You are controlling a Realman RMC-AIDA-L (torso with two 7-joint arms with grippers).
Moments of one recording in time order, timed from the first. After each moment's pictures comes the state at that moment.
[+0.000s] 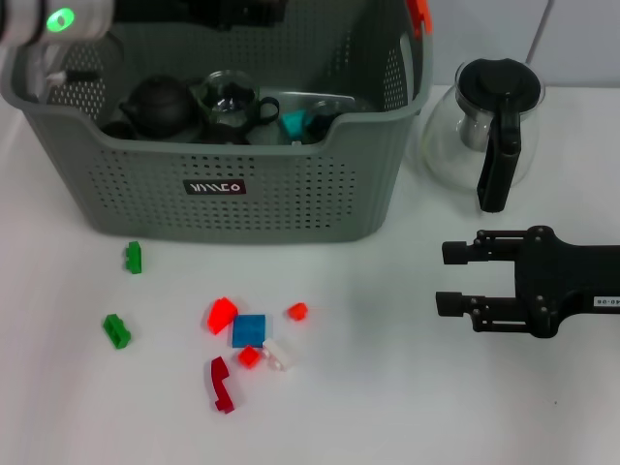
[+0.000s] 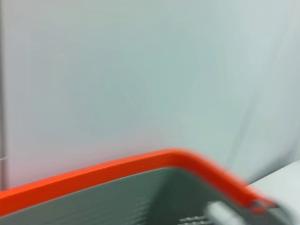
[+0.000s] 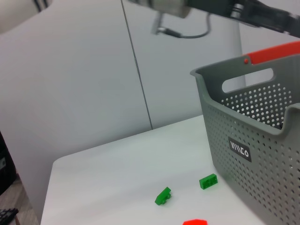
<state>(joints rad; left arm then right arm) -0.62 -2.16 -2.19 -1.41 -0.86 1.22 -2.37 0.51 2.04 -0.80 -0.67 -1.95 -1.71 1.33</state>
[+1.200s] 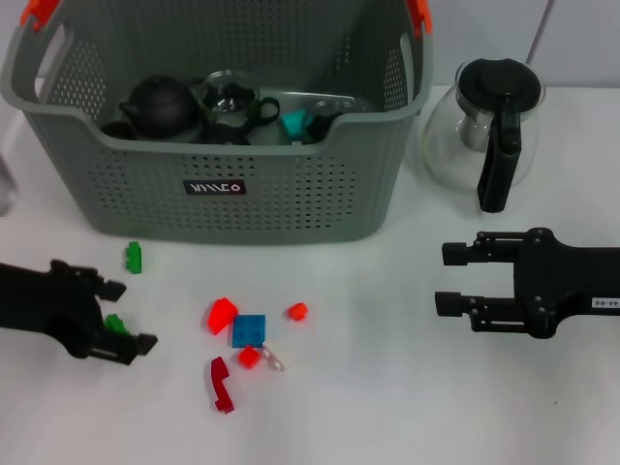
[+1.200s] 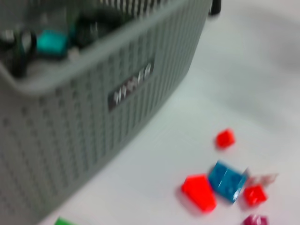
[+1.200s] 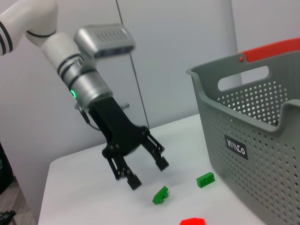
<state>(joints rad) -0.31 -2.17 -2.27 -1.40 -0.66 1.67 -1.82 0.51 2.04 -0.80 -0.67 -1.95 -1.70 1.33</state>
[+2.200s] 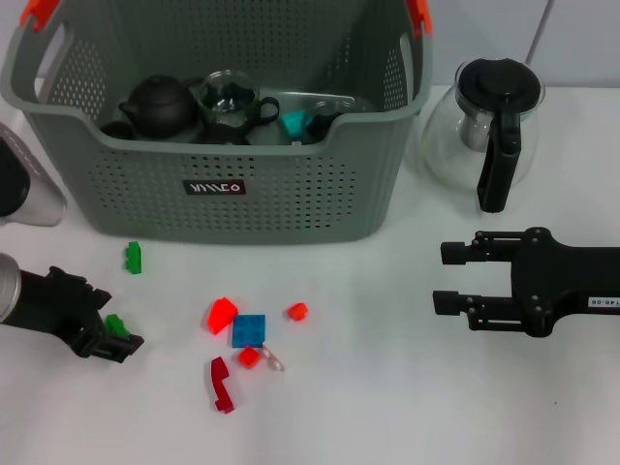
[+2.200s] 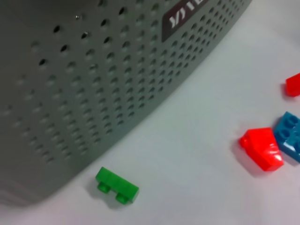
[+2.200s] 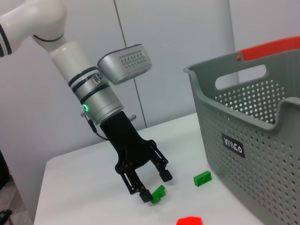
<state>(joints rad) -0.31 -2.17 -2.09 -1.36 -0.50 1.46 -1.97 0.51 2.04 -0.80 -0.66 -1.95 -1.68 1.33</state>
